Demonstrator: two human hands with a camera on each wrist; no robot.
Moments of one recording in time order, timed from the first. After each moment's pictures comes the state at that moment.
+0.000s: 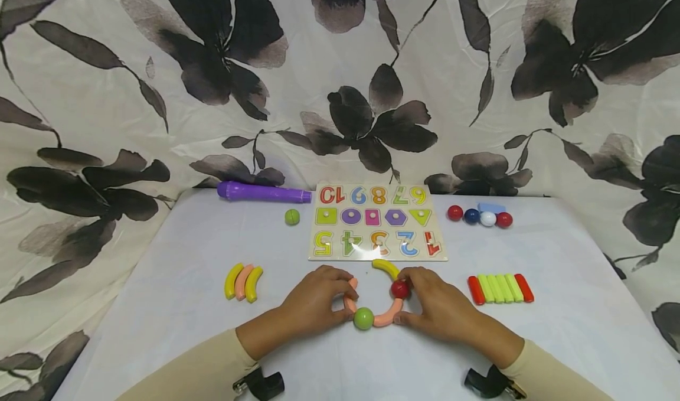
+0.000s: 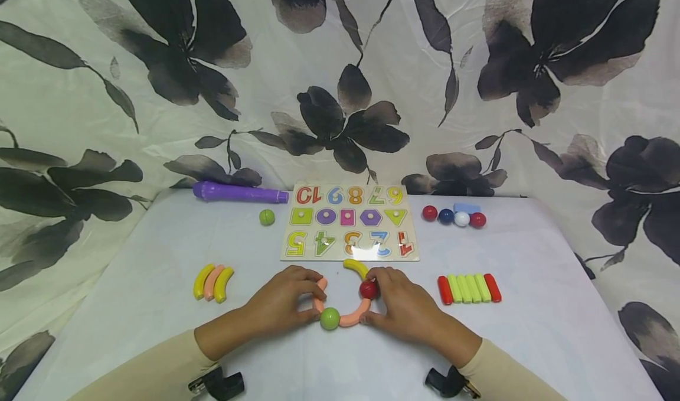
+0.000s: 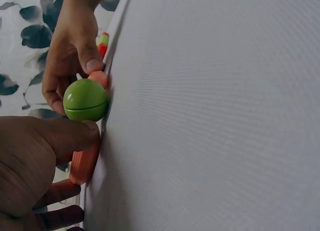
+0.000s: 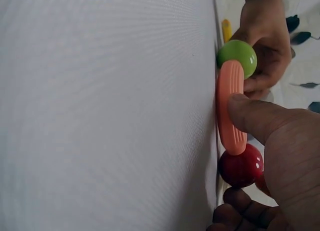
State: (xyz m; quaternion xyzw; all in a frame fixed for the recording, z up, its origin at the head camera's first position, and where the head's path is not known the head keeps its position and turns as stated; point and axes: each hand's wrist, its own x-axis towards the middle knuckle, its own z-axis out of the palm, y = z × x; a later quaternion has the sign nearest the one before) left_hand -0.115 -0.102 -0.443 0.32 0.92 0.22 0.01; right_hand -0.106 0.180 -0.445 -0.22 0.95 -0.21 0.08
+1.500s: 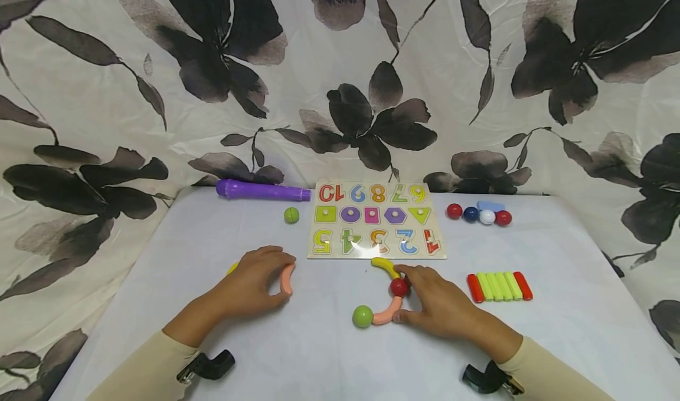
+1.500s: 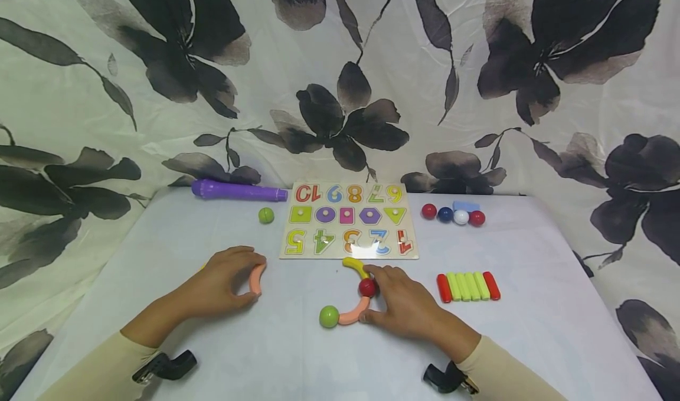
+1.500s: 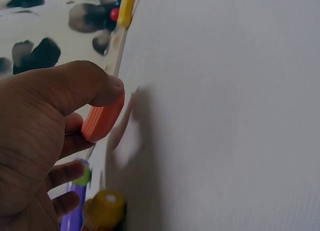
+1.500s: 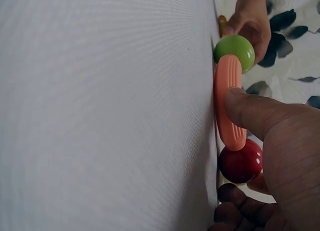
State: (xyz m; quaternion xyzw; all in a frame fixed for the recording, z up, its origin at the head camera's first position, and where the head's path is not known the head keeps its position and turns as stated) left_hand -0.136 -0.214 -0.437 0.27 0.94 0.19 0.00; right_hand -0.109 0.181 -0.445 -0.20 0.95 -0.21 0.11
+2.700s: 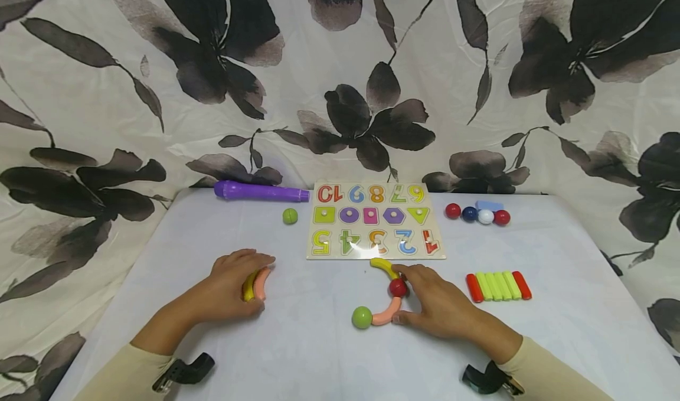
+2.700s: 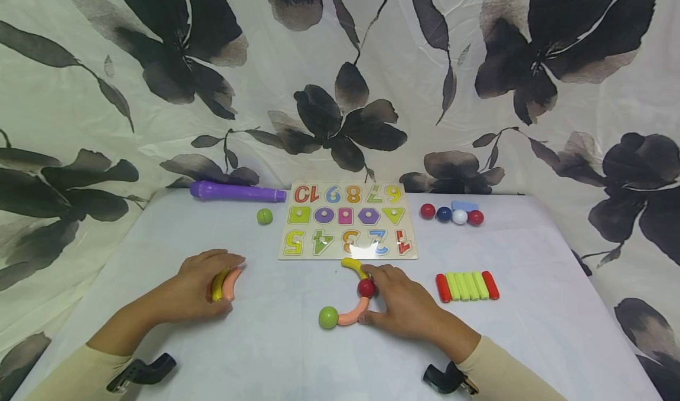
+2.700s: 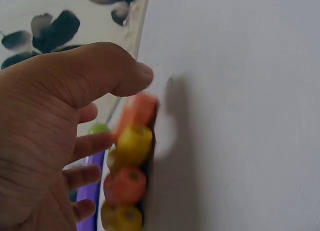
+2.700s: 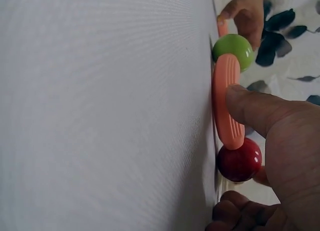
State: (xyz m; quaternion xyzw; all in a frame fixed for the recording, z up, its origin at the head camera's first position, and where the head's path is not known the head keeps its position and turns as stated) left_hand -0.128 -0.250 -0.429 0.24 0.95 0.19 0.05; right_hand -0.108 0.183 -0.444 -0.21 0.95 -0.21 0.11
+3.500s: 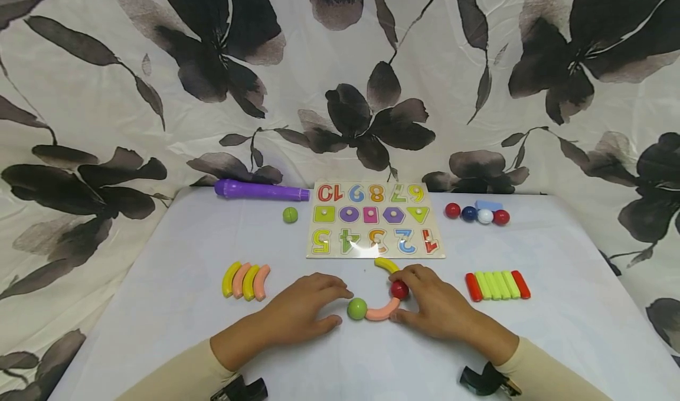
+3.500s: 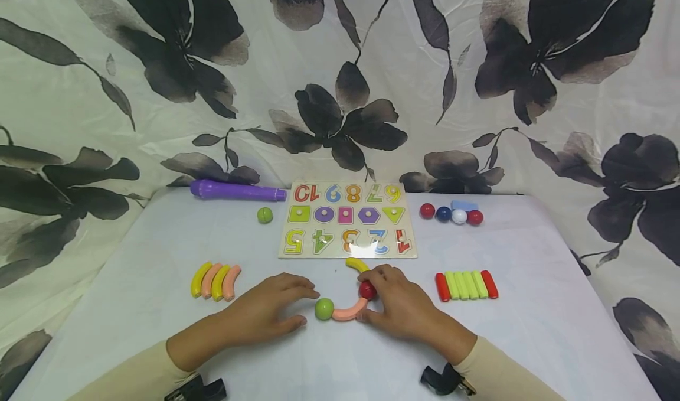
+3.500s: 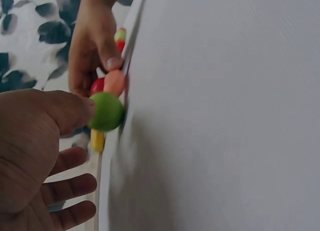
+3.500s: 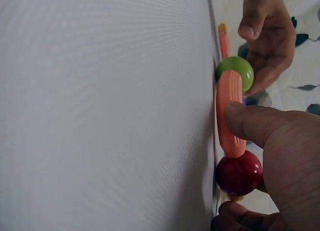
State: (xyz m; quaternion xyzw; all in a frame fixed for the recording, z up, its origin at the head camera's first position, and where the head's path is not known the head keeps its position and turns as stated) left_hand -0.102 -0.127 -0.429 0.38 0.90 0.19 0.06; right_hand -0.104 0.178 -0.444 -0.22 0.95 -0.21 0.08
